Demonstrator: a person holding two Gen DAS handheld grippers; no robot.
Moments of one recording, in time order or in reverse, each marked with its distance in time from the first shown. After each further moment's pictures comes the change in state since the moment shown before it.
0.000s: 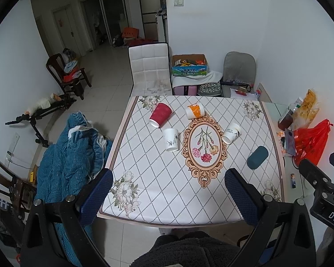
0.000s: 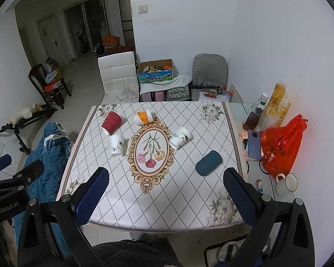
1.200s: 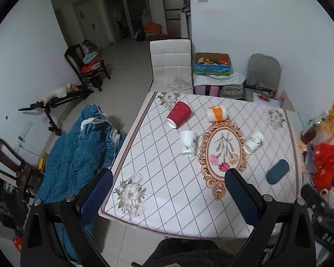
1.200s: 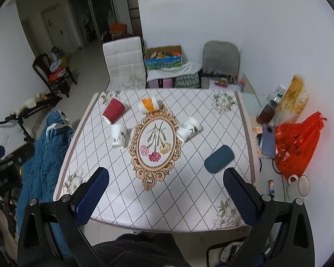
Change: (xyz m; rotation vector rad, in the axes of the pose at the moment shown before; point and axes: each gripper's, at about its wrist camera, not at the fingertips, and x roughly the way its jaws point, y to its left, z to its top) left arm 0.071 -0.003 0.006 -0.092 -0.001 0.139; right arm 0.092 0.003 0.006 -0.039 0.106 0.063
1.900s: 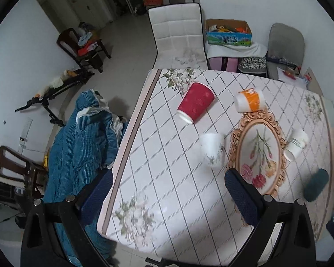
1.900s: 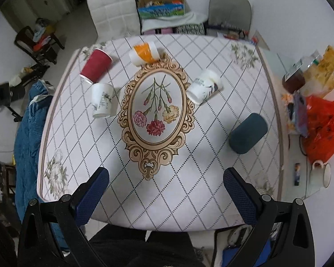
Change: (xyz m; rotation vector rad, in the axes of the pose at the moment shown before) left arm 0.204 0.009 0.071 0.074 0.199 0.092; right arm 0.213 0.028 -0.007 0.052 0.309 -0.032
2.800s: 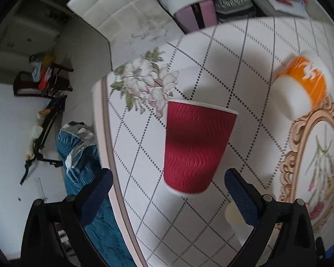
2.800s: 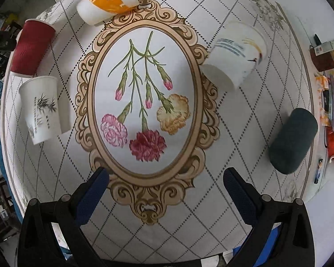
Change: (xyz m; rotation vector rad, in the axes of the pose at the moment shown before) left arm 0.237 -0.074 0.145 0.473 0.251 0.061; right arm 0.187 0.022 0.084 0.084 0.290 -0.073
